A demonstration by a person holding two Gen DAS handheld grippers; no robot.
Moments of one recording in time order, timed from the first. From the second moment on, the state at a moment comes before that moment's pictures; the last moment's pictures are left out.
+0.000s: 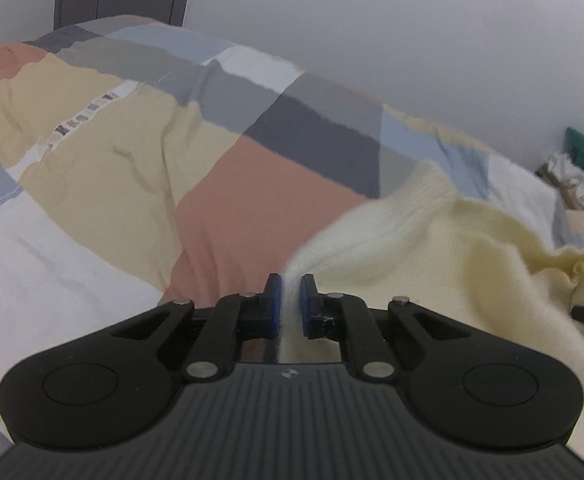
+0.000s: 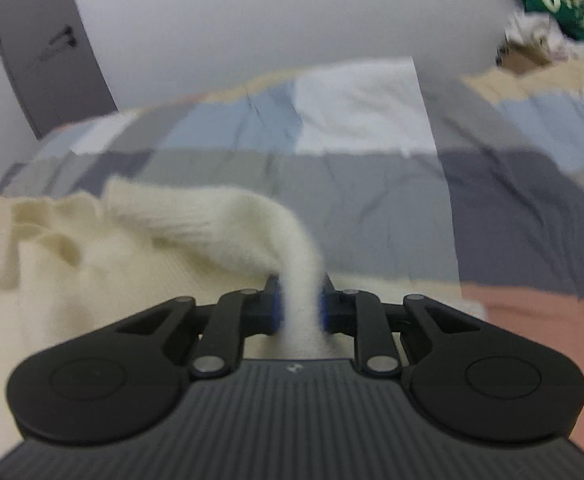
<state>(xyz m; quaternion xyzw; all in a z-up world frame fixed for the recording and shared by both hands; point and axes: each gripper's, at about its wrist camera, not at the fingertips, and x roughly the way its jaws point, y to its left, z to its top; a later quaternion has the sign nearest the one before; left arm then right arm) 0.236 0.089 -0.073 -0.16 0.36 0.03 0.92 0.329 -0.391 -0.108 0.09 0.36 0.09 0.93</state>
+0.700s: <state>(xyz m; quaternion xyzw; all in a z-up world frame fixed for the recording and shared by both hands) 0.215 0.082 -0.059 -0.15 0.35 0.00 0.92 0.297 -0.406 -0.094 0.15 0.33 0.08 0.93</state>
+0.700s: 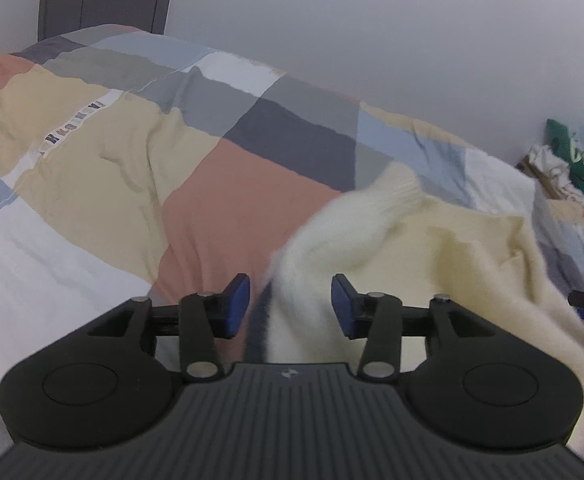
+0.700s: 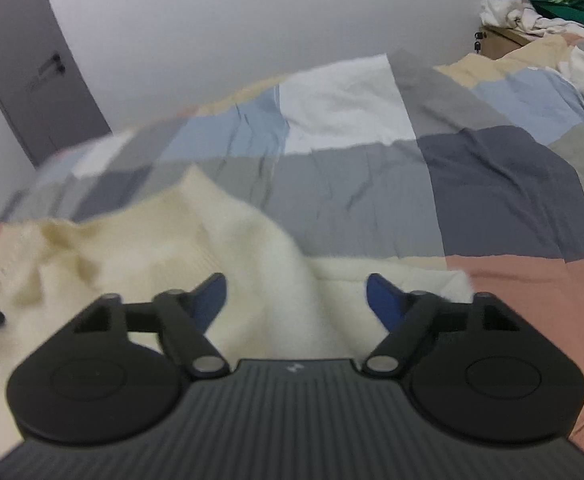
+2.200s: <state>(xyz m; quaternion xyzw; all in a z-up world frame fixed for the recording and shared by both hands) 0.210 0.069 -0.064 -0.12 0.37 -0.05 0.92 0.309 -0.386 -0.076 -0.06 0.29 -0.04 0.95</state>
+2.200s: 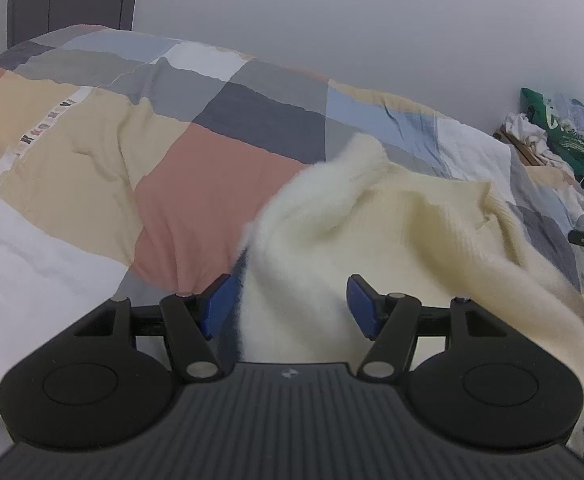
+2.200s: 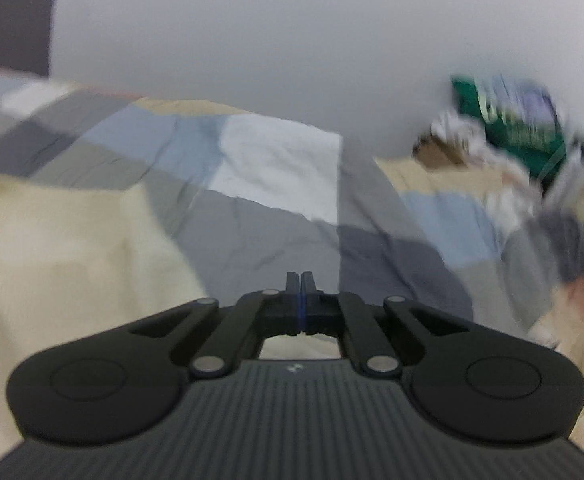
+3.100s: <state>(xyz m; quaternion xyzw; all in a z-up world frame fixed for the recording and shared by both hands) 0.226 0.053 -0.081 -0.09 0.39 -0.02 0.92 0.295 -0.340 -0.129 -0.19 0.35 0.10 0.91</state>
